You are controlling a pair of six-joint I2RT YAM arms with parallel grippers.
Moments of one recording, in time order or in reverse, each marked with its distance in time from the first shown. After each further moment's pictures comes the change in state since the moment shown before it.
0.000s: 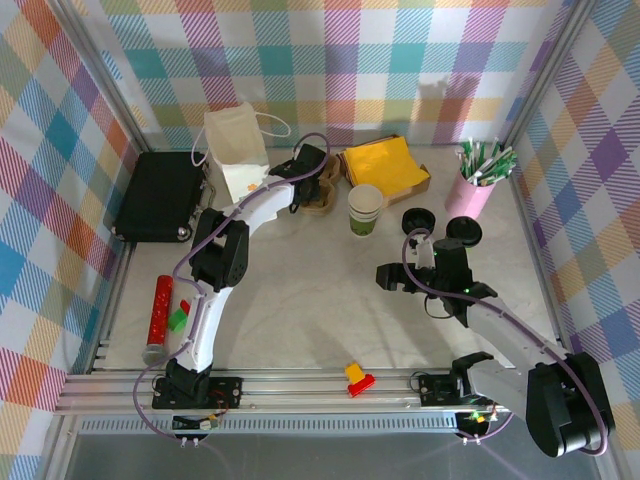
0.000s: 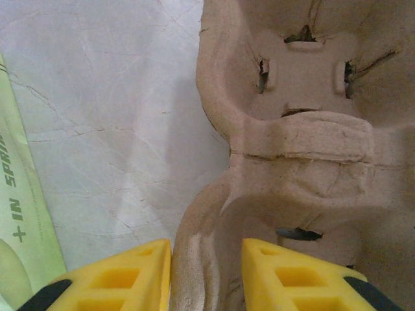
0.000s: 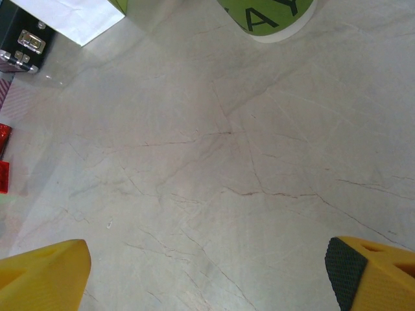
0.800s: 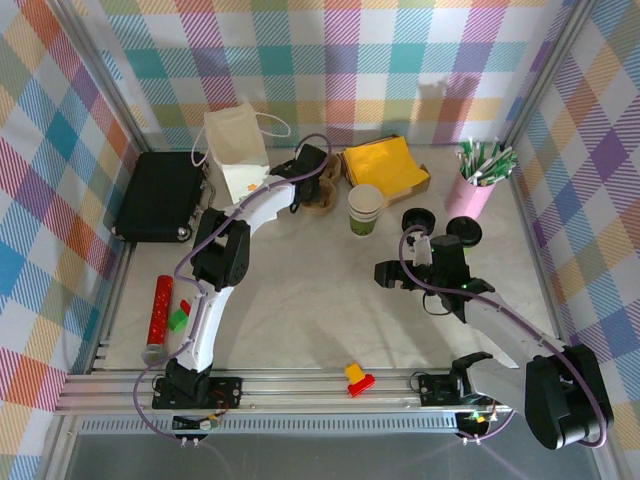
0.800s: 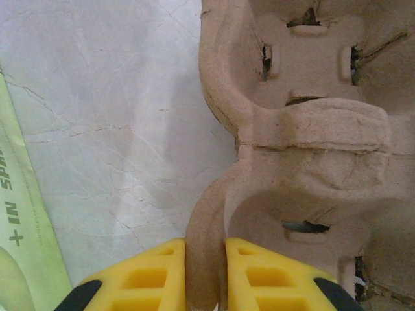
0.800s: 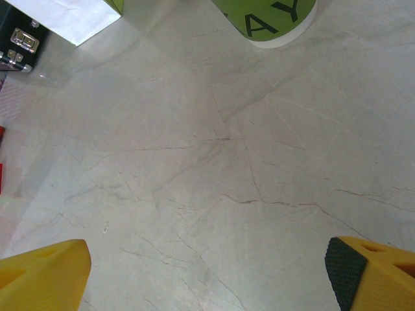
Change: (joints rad) left arm 0.000 0.013 0.018 -0.017 -0.001 0.024; right arm 0.012 0.036 0.031 -0.003 0.020 -0.008
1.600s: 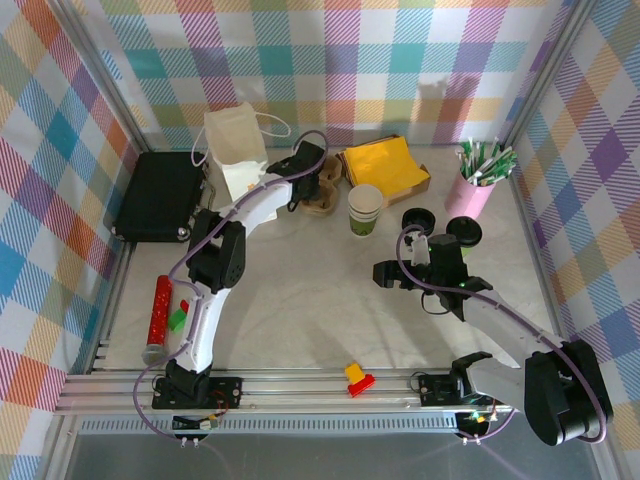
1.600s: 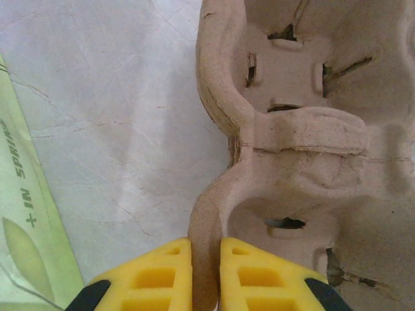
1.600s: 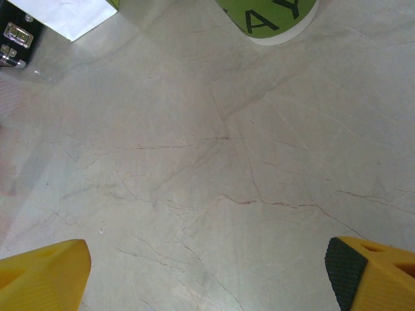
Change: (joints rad) left arm -0.001 -0.060 -0.024 -0.025 0.043 -0.019; right arm 0.013 0.021 0.011 -0.003 0.014 -0.005
